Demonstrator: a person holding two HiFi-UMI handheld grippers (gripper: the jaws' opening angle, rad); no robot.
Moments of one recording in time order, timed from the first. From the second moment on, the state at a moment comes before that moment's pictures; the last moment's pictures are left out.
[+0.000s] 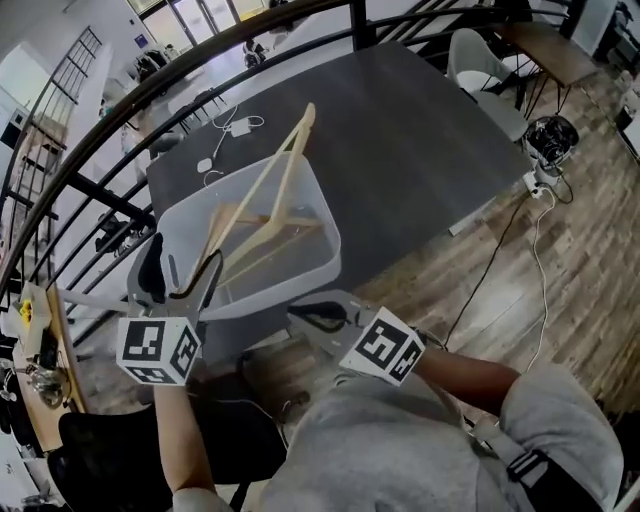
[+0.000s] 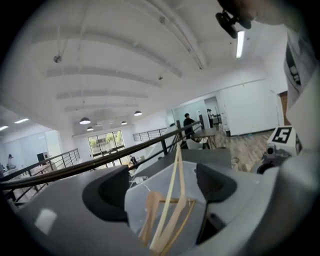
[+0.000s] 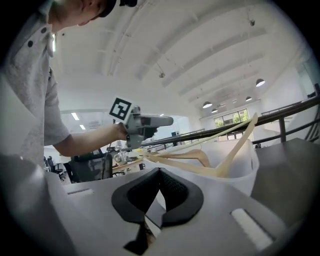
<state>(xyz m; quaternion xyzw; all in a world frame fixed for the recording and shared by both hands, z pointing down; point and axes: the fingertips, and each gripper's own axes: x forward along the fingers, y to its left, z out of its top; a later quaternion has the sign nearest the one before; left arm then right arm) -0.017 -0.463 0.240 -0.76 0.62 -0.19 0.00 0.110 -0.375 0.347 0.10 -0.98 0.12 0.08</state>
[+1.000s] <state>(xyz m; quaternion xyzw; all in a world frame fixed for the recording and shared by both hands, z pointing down) 0.016 -0.190 0.315 -0.67 0.74 -0.05 -0.07 0.242 -0.315 0.308 0.32 -0.94 0.07 0.05</state>
